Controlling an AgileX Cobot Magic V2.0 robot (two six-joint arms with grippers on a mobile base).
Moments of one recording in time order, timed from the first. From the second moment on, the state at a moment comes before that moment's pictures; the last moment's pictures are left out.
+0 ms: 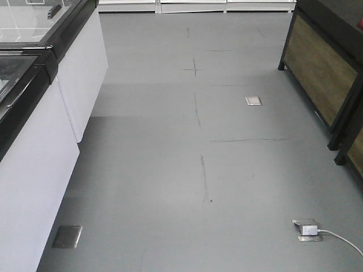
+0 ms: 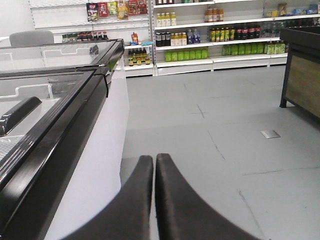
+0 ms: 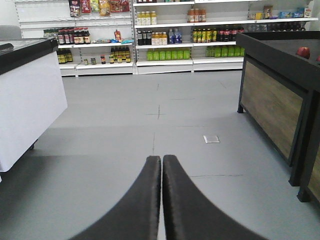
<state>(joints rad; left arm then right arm) -0.02 -0.01 0.03 0.17 0.14 -0.15 0.02 -0.01 0.03 -0.07 0.14 0.07</state>
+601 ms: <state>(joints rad) -0.02 -0.01 0.03 0.17 0.14 -0.15 0.02 -0.01 0.03 -0.07 0.14 0.07</state>
